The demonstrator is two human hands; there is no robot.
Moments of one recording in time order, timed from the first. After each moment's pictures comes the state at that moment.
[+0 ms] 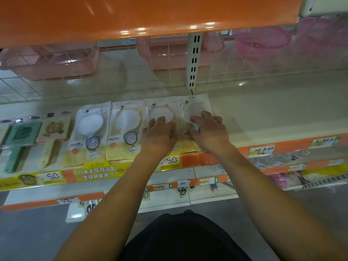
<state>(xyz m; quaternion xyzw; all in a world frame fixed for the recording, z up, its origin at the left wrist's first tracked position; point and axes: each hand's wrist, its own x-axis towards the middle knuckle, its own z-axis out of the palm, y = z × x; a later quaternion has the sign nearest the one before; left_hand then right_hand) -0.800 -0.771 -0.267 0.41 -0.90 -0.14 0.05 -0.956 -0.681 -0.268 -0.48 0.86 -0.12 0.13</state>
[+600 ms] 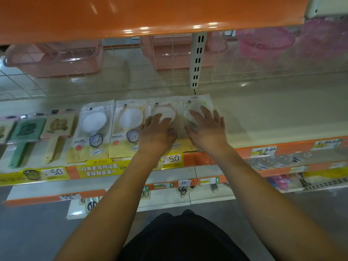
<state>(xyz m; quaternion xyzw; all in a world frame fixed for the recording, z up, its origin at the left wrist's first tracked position) -0.787 -0.773 -0.265 0.44 -0.89 -0.13 0.09 -0.939 -0.686 -0.264 -0.47 0.86 -0.14 0.11</state>
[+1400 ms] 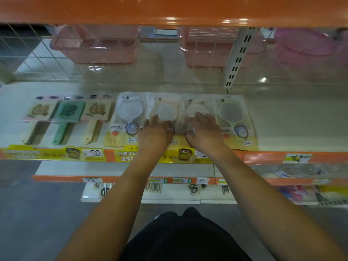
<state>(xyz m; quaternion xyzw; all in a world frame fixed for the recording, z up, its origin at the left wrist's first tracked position) -0.693 -0.803 -0.272 0.50 -0.85 -0.12 0.08 -0.852 -0.734 -0.271 -0.57 0.81 -0.08 0.12</state>
